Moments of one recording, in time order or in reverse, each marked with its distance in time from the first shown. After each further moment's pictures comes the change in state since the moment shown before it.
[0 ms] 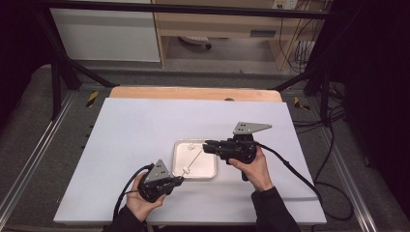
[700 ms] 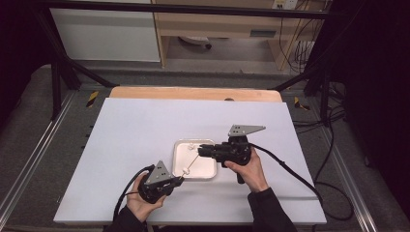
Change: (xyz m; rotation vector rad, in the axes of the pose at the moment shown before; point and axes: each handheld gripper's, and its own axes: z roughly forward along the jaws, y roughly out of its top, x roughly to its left) left arm -0.002 -0.002 0.000 -0.002 0.025 0.030; right arm 0.001 -0.008 0.013 0.015 0.067 0.041
